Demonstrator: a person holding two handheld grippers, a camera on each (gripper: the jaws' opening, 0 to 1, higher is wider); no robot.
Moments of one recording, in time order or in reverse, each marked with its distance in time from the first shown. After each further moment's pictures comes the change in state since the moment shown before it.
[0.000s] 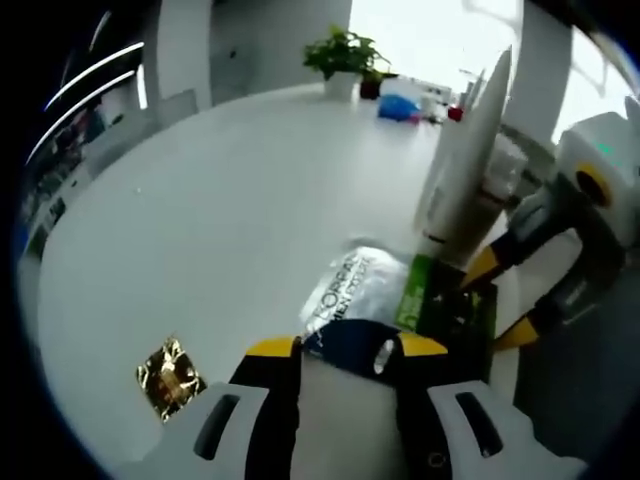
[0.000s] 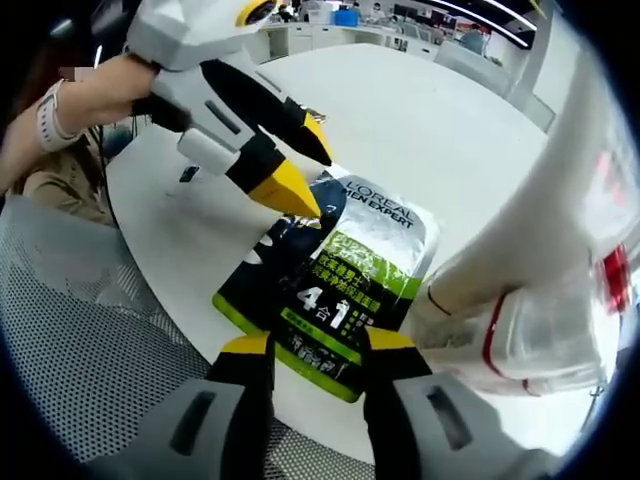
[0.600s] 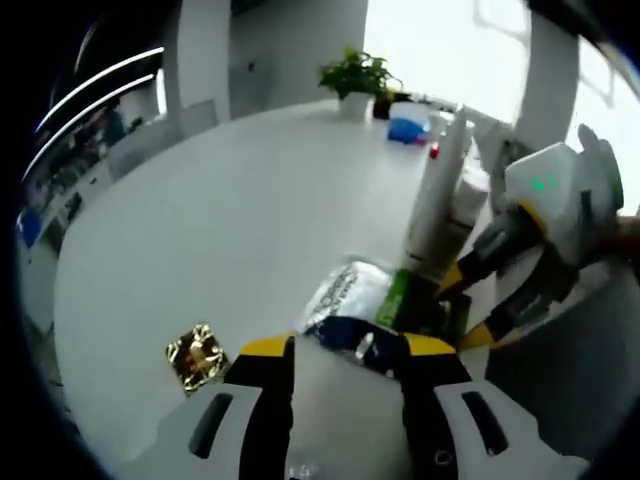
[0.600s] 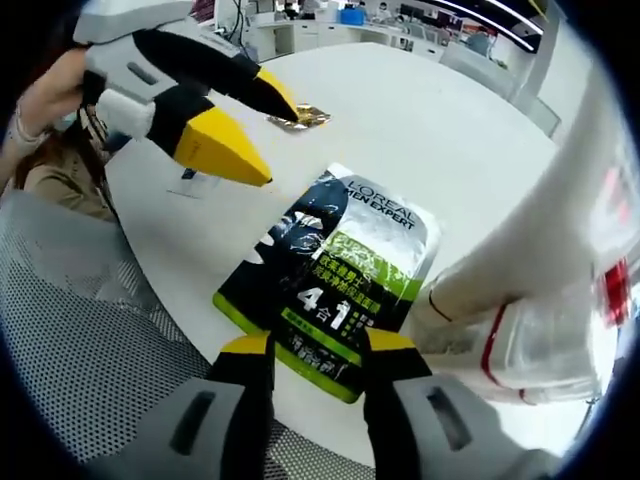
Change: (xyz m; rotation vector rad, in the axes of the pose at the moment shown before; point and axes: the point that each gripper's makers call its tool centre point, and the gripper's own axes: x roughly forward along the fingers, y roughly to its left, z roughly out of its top) left arm -0.051 -0.014 0.012 -0.040 -0.070 0.062; right arm -0.001 -0.001 0.000 -0.024 0.009 0.007
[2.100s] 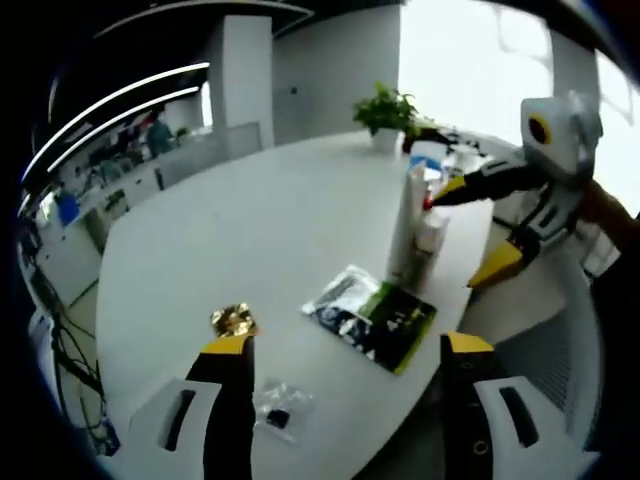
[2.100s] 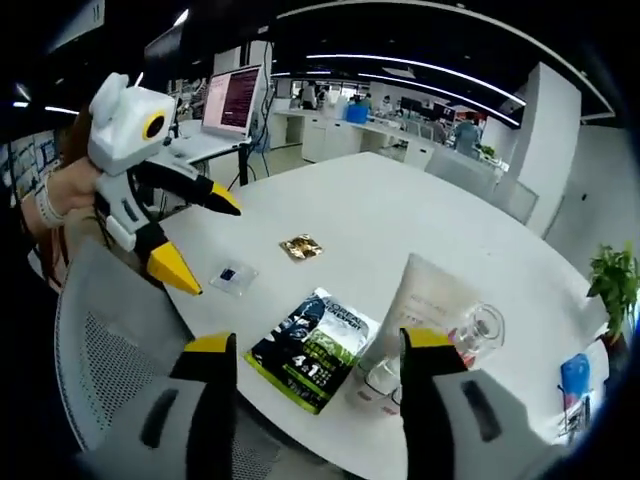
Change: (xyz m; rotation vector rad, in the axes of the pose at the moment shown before) left arm -0.089 -0.035 0.003 -0.073 -0.113 0.167; right arm -0.136 -0.011 0.059 -0.092 -0.434 -0.083
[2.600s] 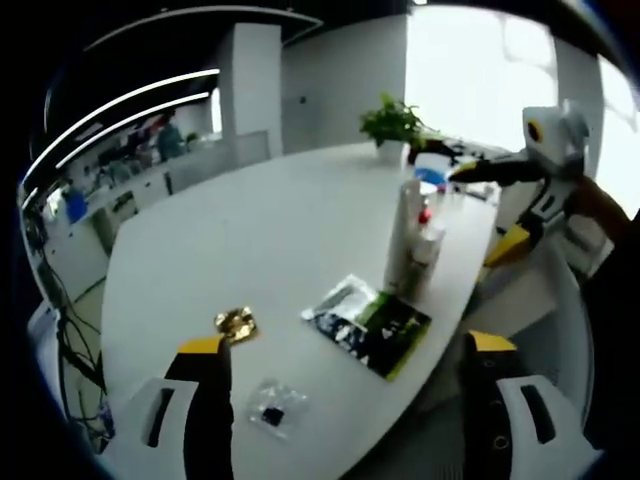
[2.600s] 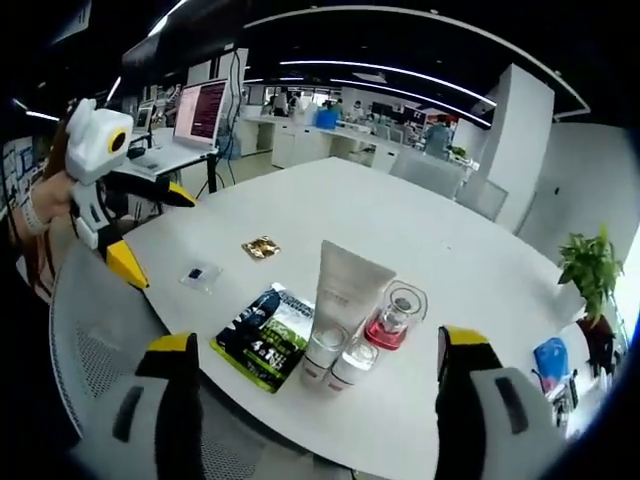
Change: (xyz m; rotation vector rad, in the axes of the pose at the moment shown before) left arm -0.010 -0.009 0.006 -0.022 -0.047 0.026; right arm -0.032 -0.048 -0.016 0.040 -0.005 -0.110
